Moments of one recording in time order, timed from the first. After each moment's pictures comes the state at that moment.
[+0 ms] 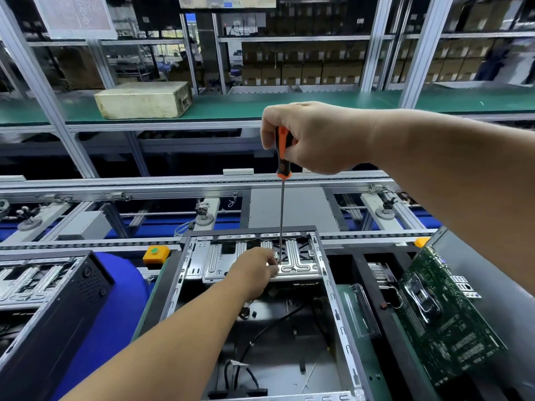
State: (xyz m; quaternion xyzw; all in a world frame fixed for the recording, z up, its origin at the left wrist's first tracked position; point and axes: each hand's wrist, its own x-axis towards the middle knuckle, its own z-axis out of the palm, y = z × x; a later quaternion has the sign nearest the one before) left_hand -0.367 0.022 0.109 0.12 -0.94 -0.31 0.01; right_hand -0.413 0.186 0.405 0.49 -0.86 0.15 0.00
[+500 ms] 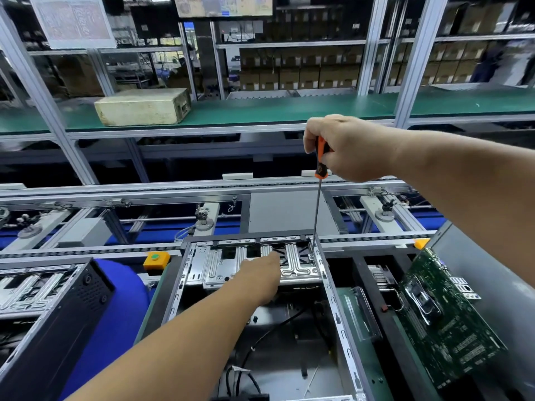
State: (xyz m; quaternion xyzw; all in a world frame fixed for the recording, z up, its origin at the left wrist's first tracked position) left_hand -0.370 0.043 0.119 0.05 -1.00 -0.06 -0.06; right_hand -0.444 0.226 0.386 0.42 -0.90 0.13 0.04
